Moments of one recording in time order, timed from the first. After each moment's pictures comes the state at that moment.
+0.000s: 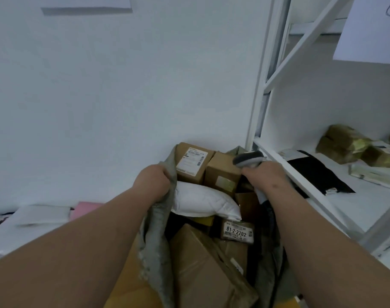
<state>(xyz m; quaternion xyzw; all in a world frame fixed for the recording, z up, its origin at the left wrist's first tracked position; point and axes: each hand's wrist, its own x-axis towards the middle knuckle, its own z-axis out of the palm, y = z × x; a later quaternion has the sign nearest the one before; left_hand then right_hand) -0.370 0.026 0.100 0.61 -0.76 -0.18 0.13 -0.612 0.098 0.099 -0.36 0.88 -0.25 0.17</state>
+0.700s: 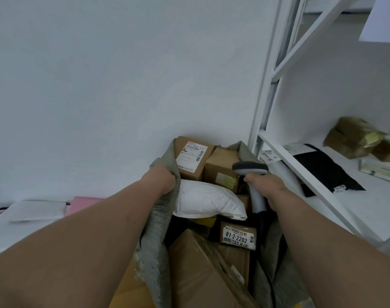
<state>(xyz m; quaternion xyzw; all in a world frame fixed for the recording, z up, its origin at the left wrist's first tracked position) -0.401 -0.014 0.075 0.64 -0.73 -0.22 0.03 -0.638 0.084 0.040 -0.25 0.84 -0.37 0.32</state>
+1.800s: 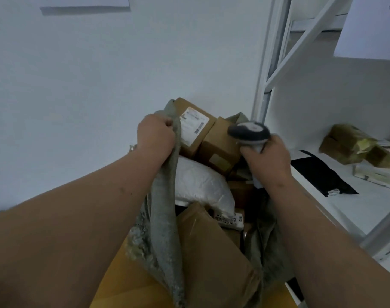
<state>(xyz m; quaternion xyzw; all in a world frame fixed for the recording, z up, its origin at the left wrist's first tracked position) -0.404 0.013 0.173 0.56 -0.71 -0.15 0.40 -0.601 0.121 0.128 -0.41 0.74 -0.53 0.05</state>
